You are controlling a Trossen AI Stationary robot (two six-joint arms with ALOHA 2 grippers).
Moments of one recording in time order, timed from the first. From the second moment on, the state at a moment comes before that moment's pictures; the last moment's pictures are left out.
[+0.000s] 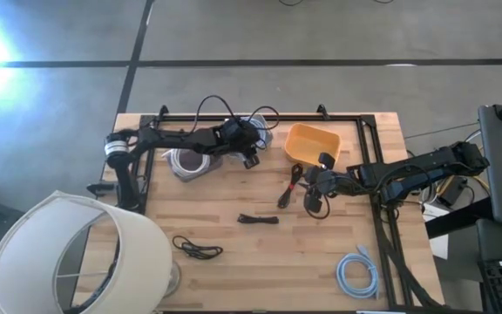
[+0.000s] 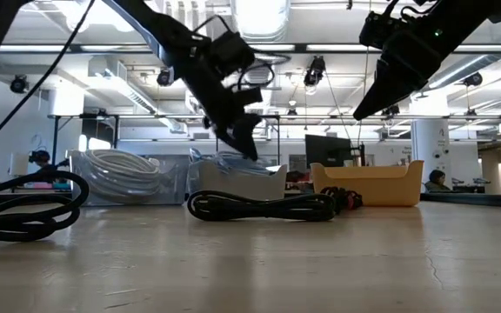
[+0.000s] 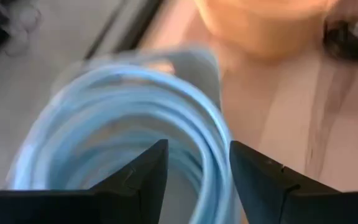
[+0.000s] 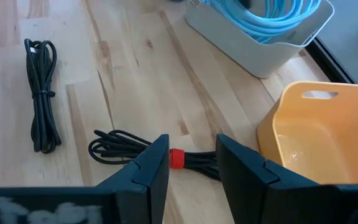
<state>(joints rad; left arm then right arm) 0.34 1.80 1.24 -0.20 -0.27 0.10 0.13 1.15 0.70 -0.38 0.44 0.28</state>
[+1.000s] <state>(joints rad) 0.33 1.83 1.26 -0.25 -0.23 0.11 0.13 1.15 0.70 -0.38 0.44 0.28</state>
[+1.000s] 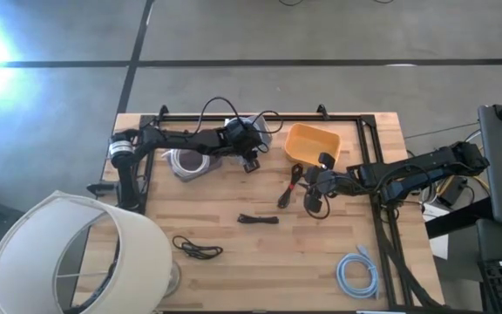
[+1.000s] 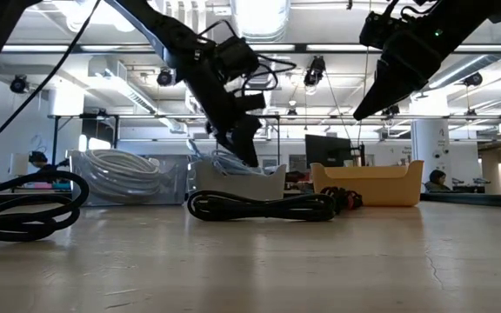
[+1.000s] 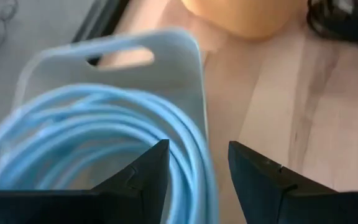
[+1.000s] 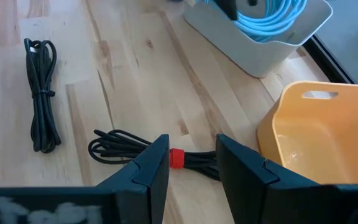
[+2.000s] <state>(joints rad) 0.37 1.84 1.23 -0.26 -0.44 0.09 0.13 1.15 0.70 -0.38 0.44 0.28</state>
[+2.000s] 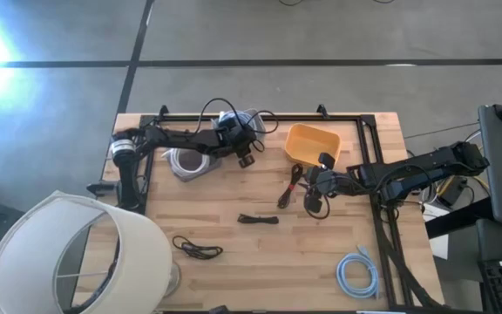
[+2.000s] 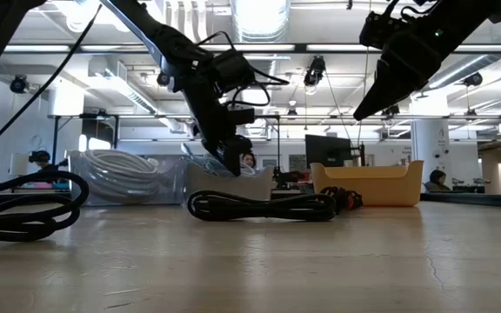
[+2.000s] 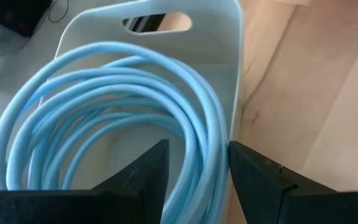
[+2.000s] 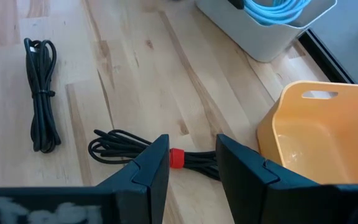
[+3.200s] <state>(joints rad) 0.39 1.79 1.24 -0.33 -0.44 0.12 0.13 1.15 0.70 -0.38 0.44 0.28</state>
